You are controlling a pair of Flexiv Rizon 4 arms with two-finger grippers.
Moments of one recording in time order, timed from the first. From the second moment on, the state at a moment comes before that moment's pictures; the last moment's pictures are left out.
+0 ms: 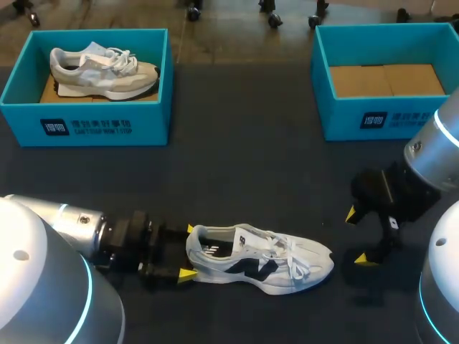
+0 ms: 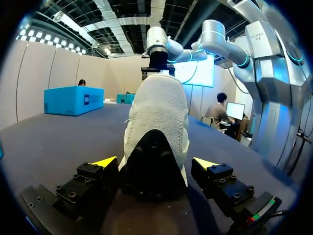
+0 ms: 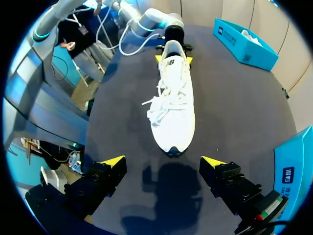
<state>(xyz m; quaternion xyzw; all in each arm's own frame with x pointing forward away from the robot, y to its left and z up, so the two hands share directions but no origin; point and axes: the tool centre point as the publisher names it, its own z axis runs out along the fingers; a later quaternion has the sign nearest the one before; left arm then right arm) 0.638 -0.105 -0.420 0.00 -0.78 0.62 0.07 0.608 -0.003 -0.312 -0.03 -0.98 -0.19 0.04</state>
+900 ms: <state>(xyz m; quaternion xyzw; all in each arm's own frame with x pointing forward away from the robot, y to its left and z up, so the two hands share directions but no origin) 0.640 -0.134 -0.420 -0.01 -0.78 0.63 0.05 0.608 -0.003 -0.312 -0.03 -0.98 -0.19 0.04</state>
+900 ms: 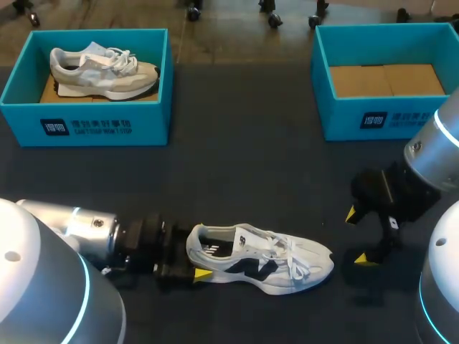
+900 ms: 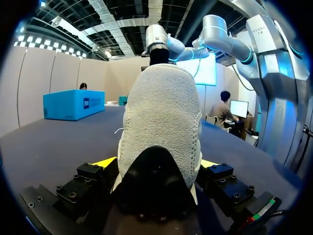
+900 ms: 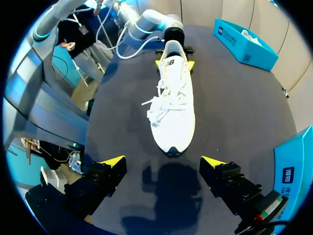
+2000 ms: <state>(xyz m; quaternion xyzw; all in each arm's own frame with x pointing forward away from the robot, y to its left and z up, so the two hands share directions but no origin) 0.639 -0.149 -0.425 -0.01 -0.76 0.64 0.07 0.608 -0.003 -0.312 -0.03 -0.98 -0.19 0.04</state>
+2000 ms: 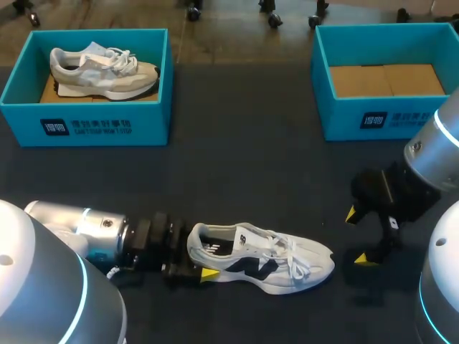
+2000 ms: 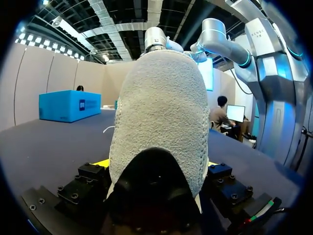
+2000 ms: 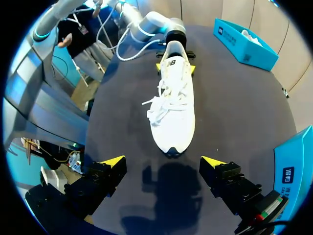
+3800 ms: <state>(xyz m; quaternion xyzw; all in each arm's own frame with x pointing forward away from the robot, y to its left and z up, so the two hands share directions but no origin) 0.639 -0.149 -0.425 -0.01 -0.76 0.64 0.07 0.614 0.145 -0.275 -0.54 -0.84 -0.08 -0.01</state>
